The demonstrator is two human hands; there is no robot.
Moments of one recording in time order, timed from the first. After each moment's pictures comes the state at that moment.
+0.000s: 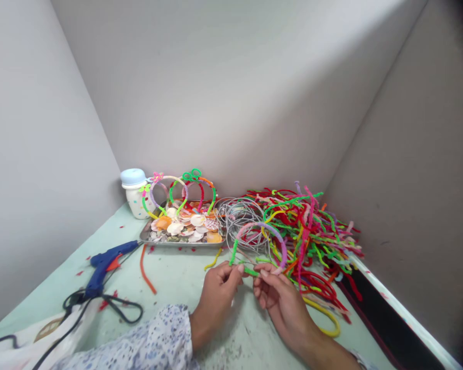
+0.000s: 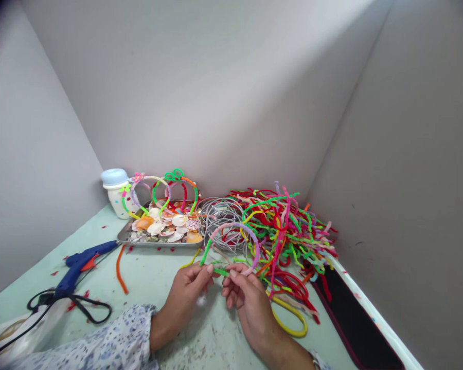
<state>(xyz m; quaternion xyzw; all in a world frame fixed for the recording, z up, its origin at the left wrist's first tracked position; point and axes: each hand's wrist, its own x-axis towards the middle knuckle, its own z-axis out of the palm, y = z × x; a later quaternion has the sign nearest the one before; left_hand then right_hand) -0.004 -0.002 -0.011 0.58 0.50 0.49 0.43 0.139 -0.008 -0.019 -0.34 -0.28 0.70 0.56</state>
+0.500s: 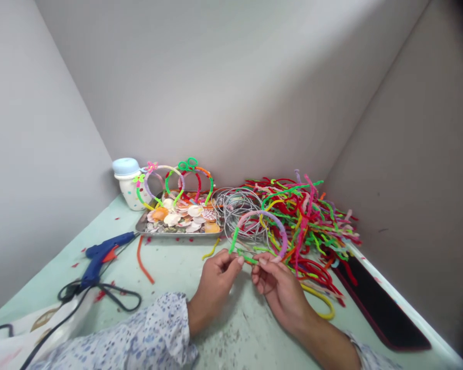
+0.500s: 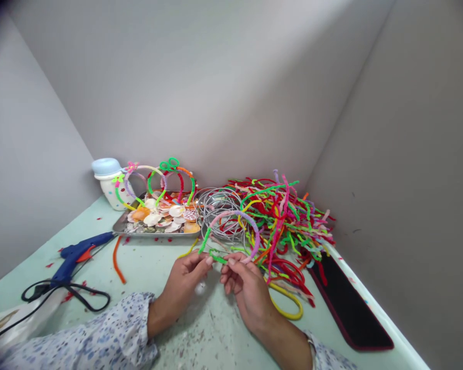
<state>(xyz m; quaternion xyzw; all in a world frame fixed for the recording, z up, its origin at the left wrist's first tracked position) -0.006 -0.002 -0.013 0.58 0.46 0.50 0.45 0.141 -0.006 -0.019 -0.34 -0.28 0.70 0.57</state>
